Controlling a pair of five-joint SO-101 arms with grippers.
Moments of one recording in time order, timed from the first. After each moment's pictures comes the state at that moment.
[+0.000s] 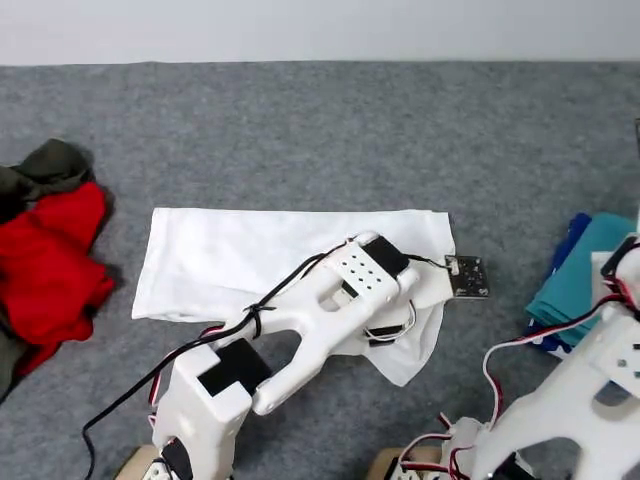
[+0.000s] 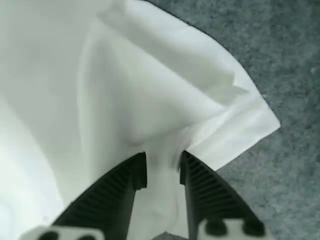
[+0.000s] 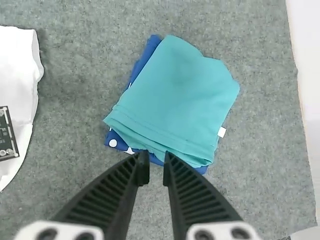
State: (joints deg) left arm 43.6 25.5 -1.1 77.8 -25.5; right arm 35.9 -30.4 -9.8 100.7 35.6
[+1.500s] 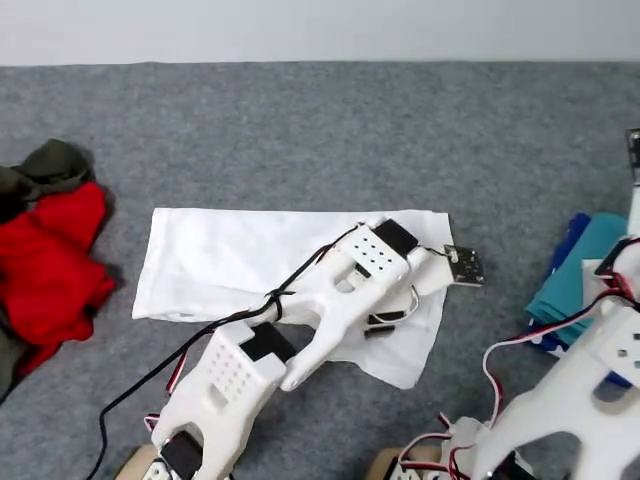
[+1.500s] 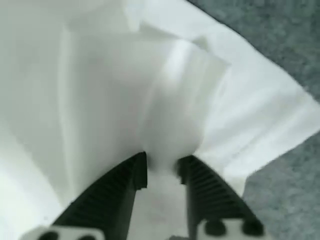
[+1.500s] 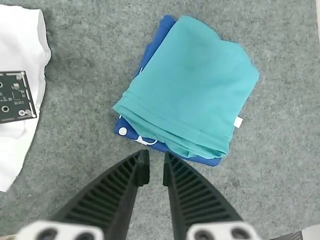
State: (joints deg) left arm 41.5 41.3 -21.8 89.5 -26.5; right arm 35.9 -30.5 -4.8 100.7 35.6
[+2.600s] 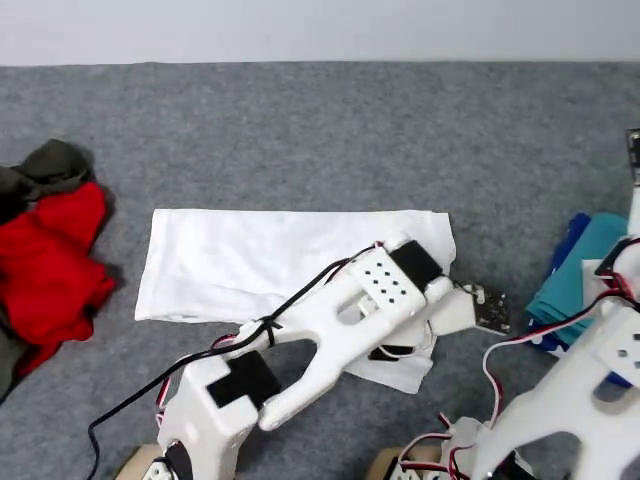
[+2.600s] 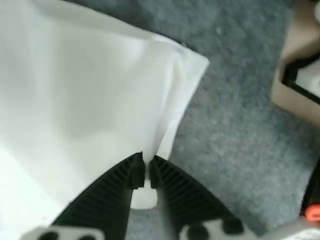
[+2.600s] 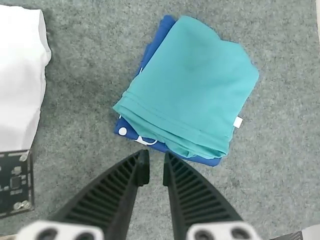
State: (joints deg) left arm 49.8 24.5 -10.3 98.8 -28.5; right arm 35.9 -30.5 -4.8 100.7 35.6
